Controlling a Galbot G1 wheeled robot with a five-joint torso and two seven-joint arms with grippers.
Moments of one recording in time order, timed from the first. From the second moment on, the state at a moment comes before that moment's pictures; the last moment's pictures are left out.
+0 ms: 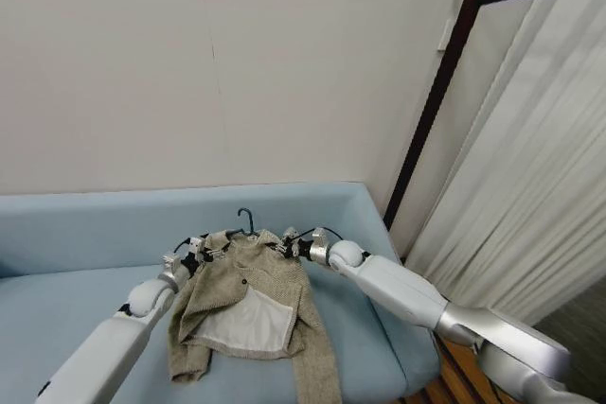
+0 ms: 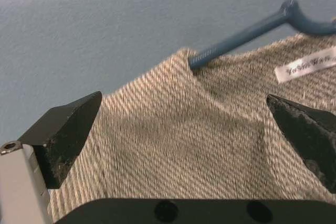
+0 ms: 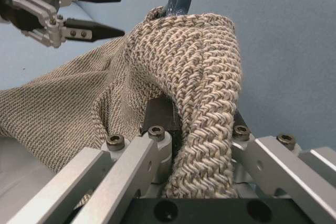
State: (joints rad) left arm 0.92 -0.89 -0.26 -1.59 -0.58 0.10 0.04; right arm -0.19 1.04 -0.59 1.32 0.79 -0.06 -0.40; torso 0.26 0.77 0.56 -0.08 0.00
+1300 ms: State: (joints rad) left arm 1.25 -0.77 -0.51 -2.11 -0.62 0.11 -0.14; right arm -0.18 0.87 -0.29 1.86 0.85 -0.20 -0.15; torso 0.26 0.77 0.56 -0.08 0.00
